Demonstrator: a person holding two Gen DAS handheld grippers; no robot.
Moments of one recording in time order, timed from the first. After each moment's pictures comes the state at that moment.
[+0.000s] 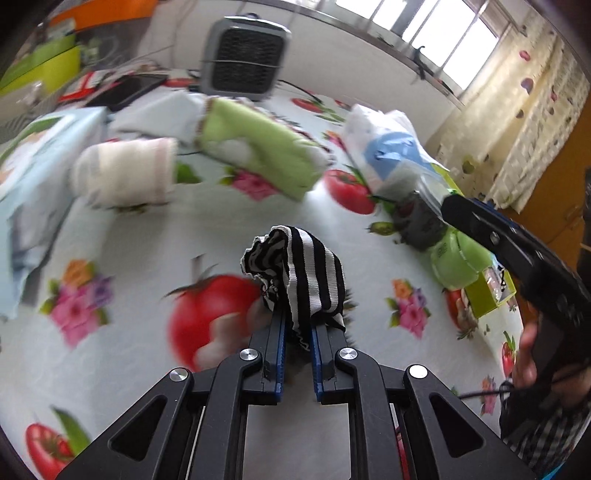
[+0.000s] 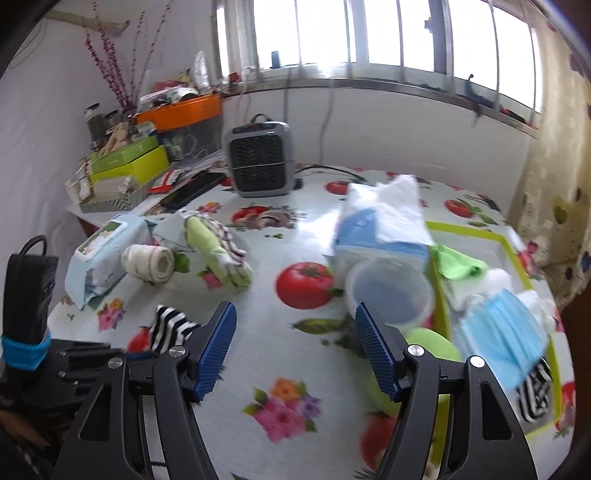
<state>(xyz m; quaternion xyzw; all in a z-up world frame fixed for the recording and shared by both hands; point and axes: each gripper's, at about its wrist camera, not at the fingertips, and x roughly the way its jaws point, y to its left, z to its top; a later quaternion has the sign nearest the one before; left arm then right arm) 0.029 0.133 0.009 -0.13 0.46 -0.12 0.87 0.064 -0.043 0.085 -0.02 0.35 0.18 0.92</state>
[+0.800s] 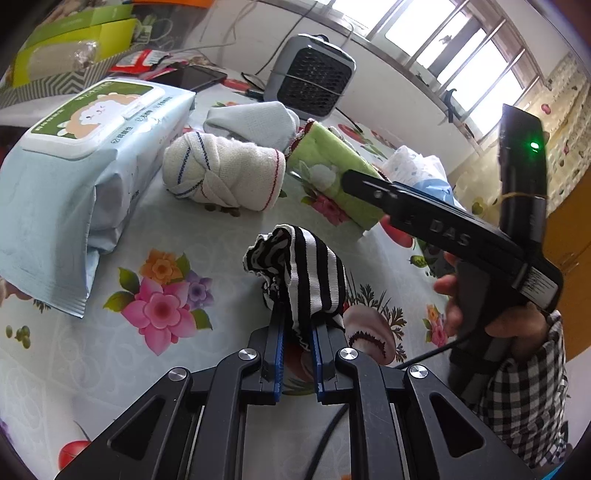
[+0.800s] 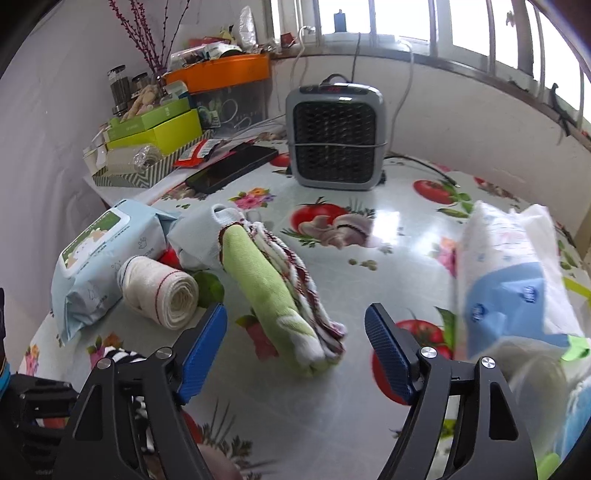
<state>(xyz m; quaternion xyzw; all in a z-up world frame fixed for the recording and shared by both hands) 0.025 0.197 0.002 -0.21 0.44 -0.10 0.87 0.148 0.051 0.046 -0.06 0.39 0.25 0.88</state>
